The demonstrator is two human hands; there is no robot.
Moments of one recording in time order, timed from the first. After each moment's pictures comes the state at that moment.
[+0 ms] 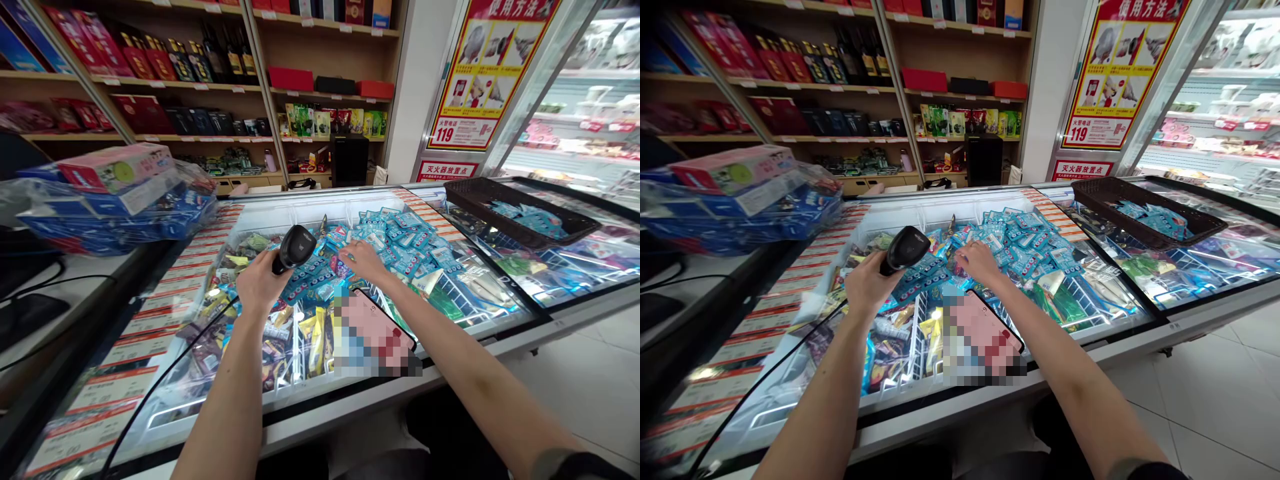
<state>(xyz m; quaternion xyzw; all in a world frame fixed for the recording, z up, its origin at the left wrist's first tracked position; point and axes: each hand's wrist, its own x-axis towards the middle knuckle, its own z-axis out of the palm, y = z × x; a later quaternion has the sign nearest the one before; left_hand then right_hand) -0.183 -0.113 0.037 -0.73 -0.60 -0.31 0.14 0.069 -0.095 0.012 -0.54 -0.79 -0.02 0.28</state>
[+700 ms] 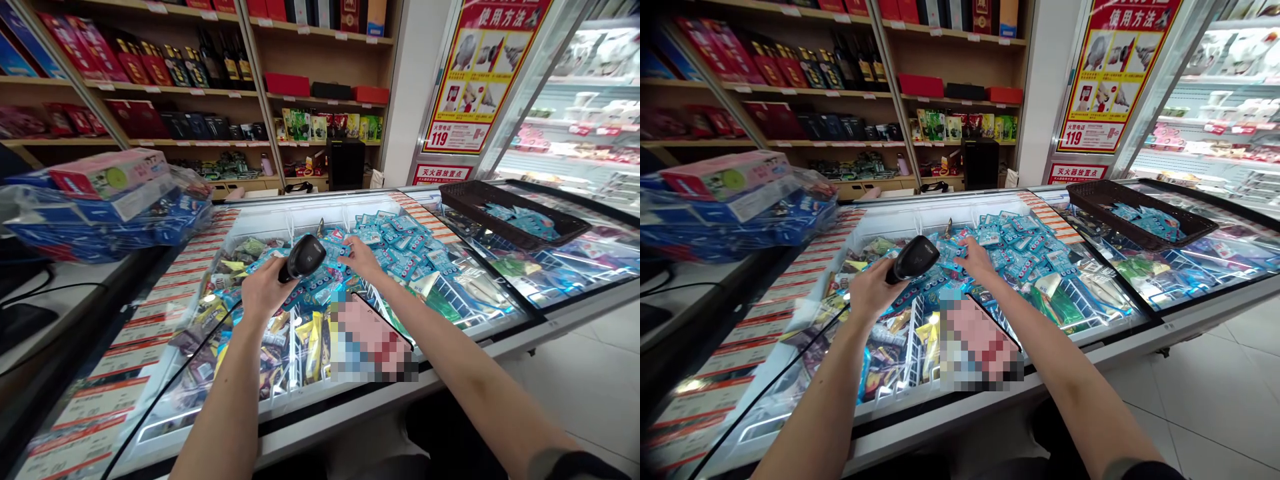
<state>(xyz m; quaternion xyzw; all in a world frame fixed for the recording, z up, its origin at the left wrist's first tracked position) -0.175 -0.116 0.039 -0.79 -0.55 -0.26 0.11 0.072 -0.085 0.009 -0.59 -0.68 0.16 0.41</state>
